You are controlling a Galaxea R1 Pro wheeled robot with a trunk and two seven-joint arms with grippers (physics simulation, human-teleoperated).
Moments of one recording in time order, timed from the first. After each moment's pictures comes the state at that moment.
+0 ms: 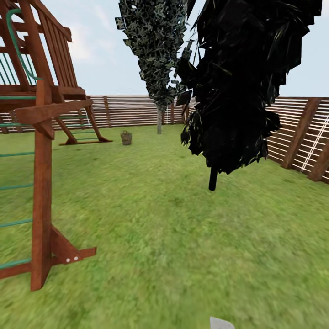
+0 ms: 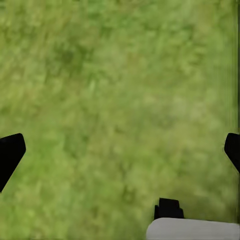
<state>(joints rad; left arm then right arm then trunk) -0.27 0.05 -0.02 -0.18 -0.01 -0.17 0.18 -0.33 0.17 -0.01 -0.30 -0.14 0.00 -0.32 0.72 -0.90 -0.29</state>
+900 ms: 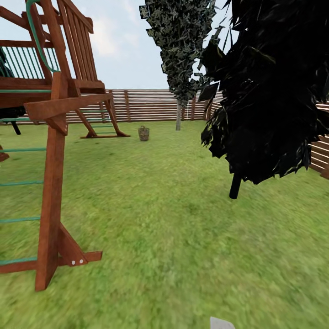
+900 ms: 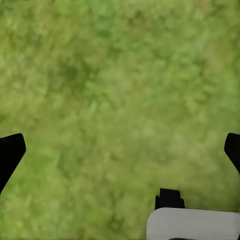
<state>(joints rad) -0.27 0.05 -0.02 -0.18 -0.01 -0.17 0.18 -0.33 0.17 -0.01 -0.30 -0.14 0.00 -0.32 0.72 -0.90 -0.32</state>
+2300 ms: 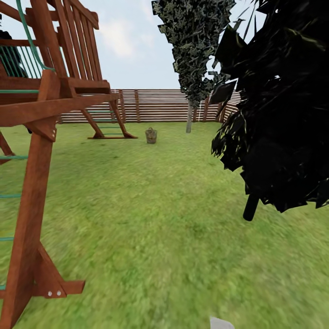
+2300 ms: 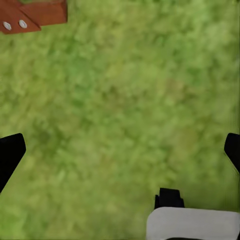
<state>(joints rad) -0.27 0.05 -0.02 -0.18 -0.01 -0.17 0.18 -0.33 0.17 -0.01 -0.30 -0.14 0.00 -0.32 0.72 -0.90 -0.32</state>
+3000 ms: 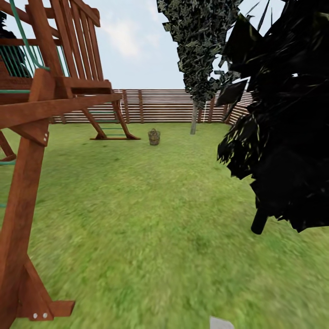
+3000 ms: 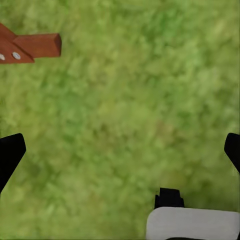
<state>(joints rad) -0.27 0.05 -0.02 -0.18 -0.01 -0.17 0.18 -0.33 0.17 -0.01 -0.30 -0.14 0.00 -0.31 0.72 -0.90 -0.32</state>
